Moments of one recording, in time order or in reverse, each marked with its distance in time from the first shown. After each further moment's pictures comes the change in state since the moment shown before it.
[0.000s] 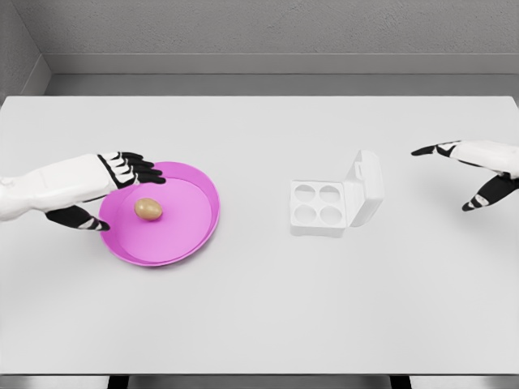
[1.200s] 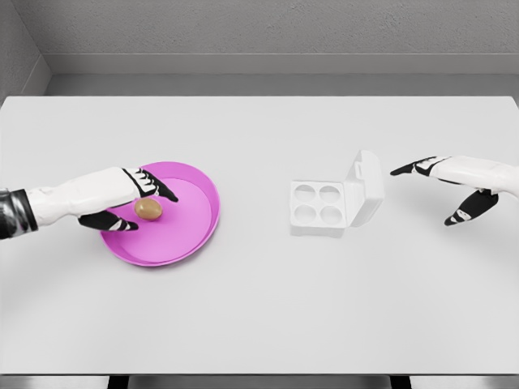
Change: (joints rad) left arm -0.074 -0.145 -0.096 0.177 -0.100 0.000 -0.007; right arm -0.002 0.027 0.051 0.018 0.005 -0.132 0.000
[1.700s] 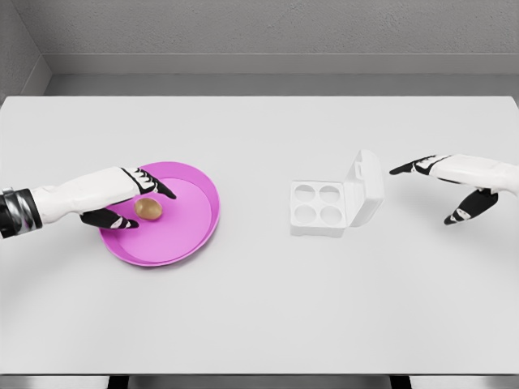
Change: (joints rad) left arm -0.009 -0.030 -0.017 0.074 -0.005 0.000 0.001; right arm -0.003 0.002 -0.001 0.000 0.000 -0.005 0.000
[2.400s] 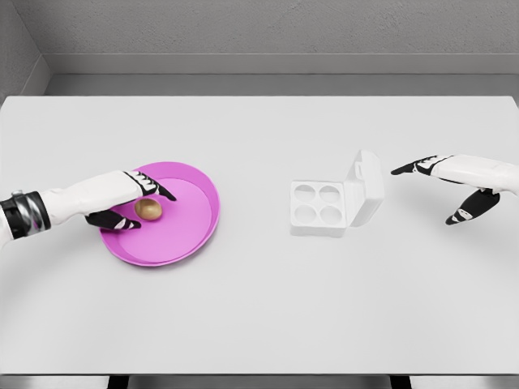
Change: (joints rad) left arm -0.006 -0.054 -0.001 0.079 -0.047 0.000 0.000; right arm 0.000 -0.007 0.002 0.000 -0.001 0.000 0.000
